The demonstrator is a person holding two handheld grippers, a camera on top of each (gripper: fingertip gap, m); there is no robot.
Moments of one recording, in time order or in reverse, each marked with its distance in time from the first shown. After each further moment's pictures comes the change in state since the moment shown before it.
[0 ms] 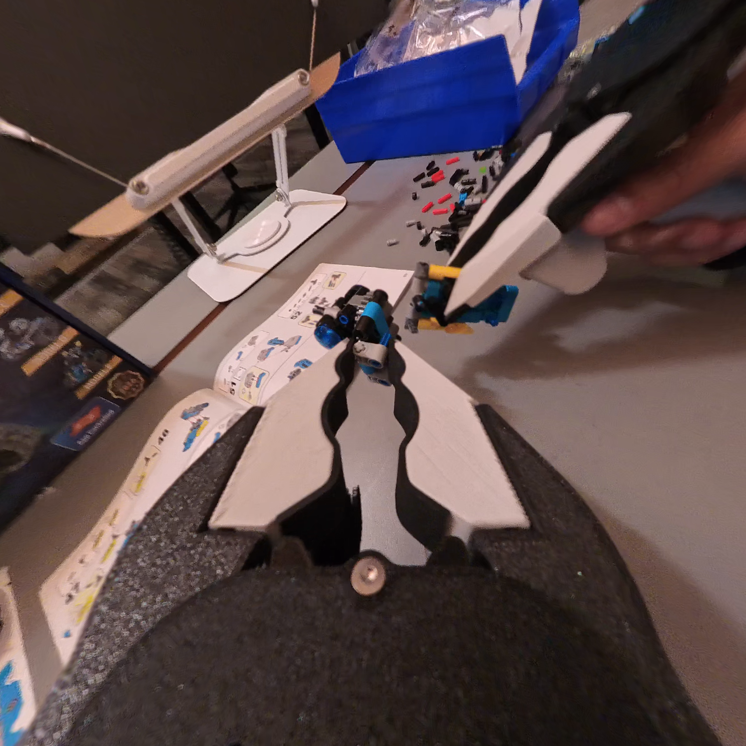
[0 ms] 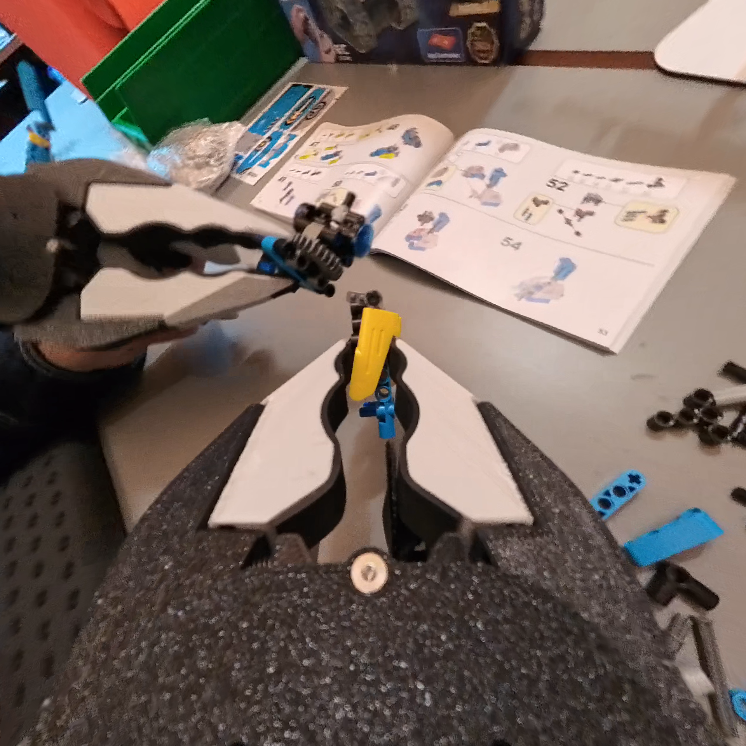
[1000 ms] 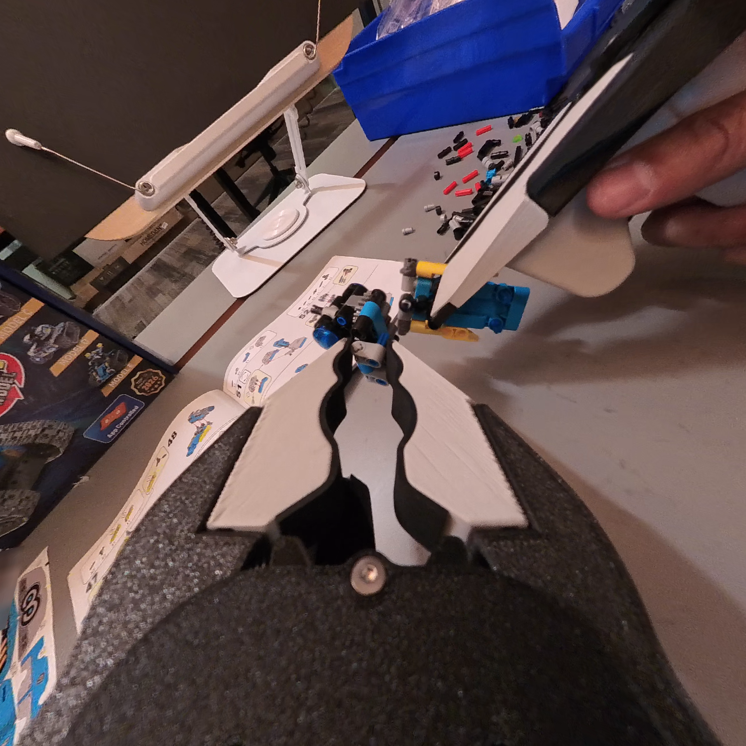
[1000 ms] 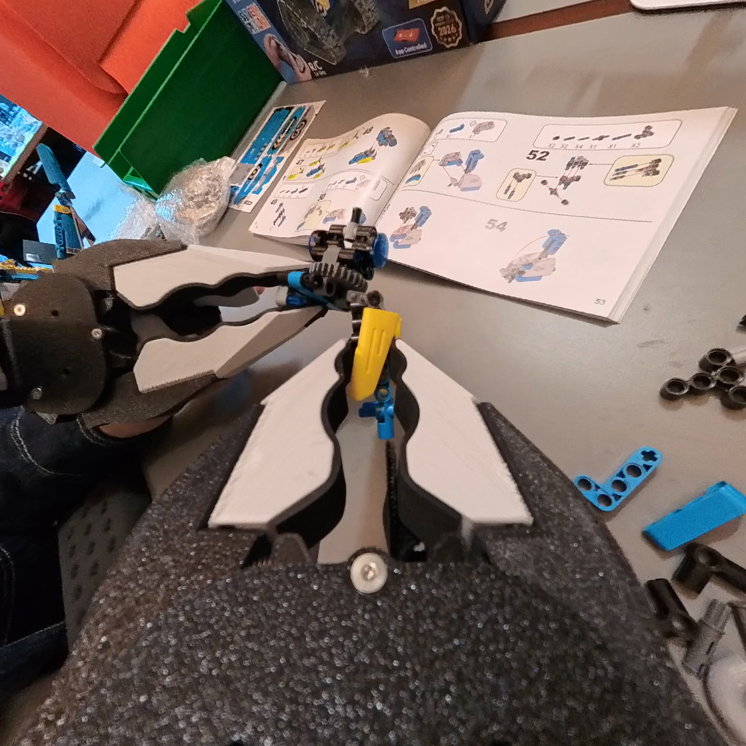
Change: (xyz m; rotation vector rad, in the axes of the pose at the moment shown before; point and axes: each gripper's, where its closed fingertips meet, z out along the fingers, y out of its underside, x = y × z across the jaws) left arm 0.007 0.002 0.022 -0.059 -0.106 0.049; right arm 0.007 -0.002 0.000 0.006 -0.013 0.165
